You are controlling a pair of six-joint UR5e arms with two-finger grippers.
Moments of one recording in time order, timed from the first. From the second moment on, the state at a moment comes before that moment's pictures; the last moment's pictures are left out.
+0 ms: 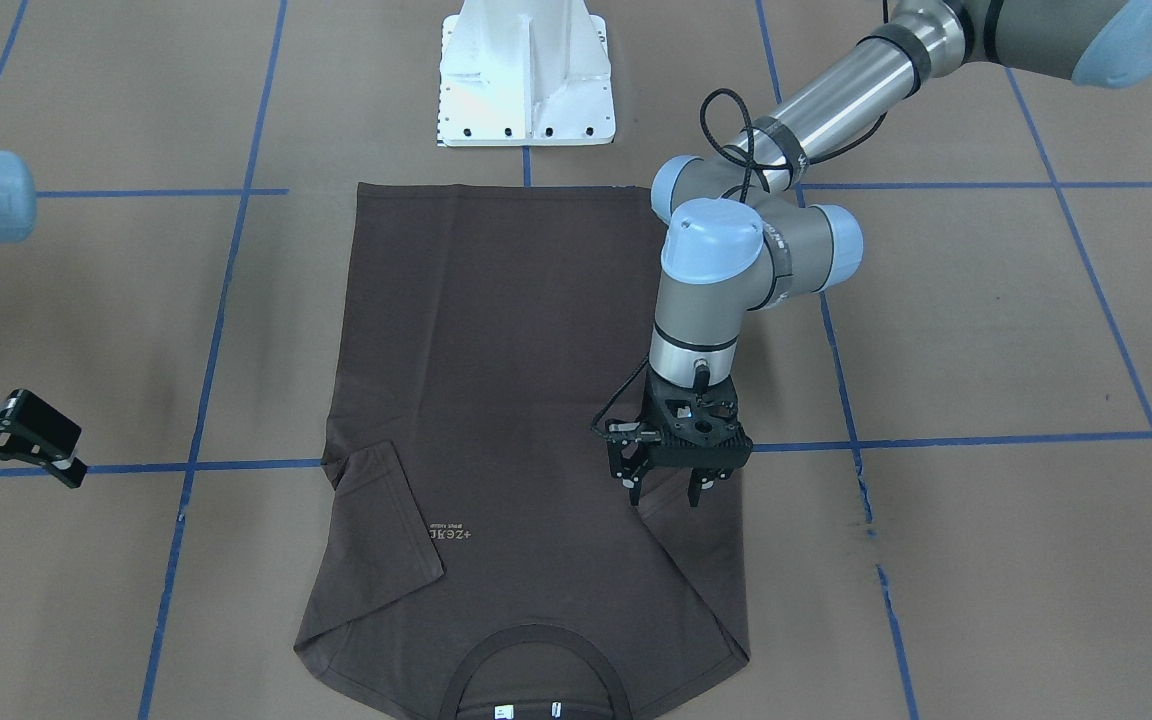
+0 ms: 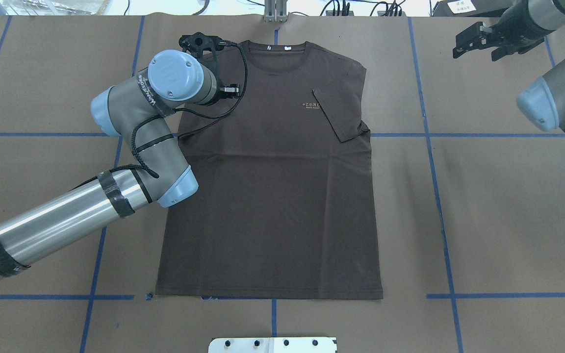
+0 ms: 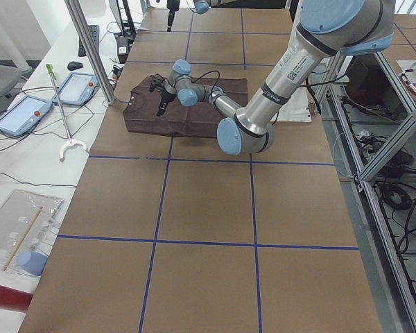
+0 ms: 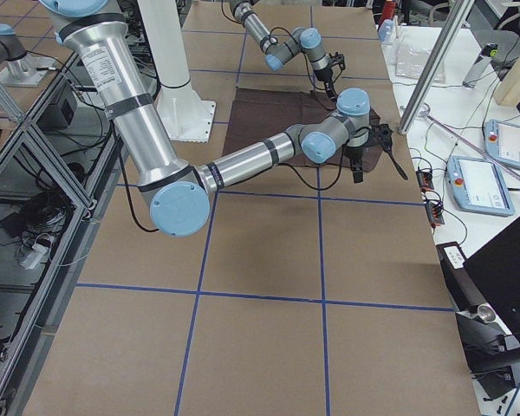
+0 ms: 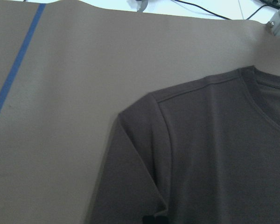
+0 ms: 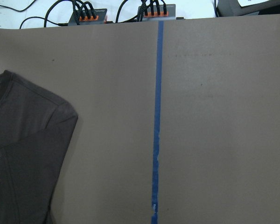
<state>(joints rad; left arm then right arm) -0.69 -2.34 -1.30 -2.06 -1.62 -1.05 1.13 -1.16 1.60 -1.24 2.18 0.81</state>
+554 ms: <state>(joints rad) -0.63 -2.12 -1.65 -2.05 -1.71 -1.05 0.80 -1.41 2.01 -1.24 1.95 1.19</state>
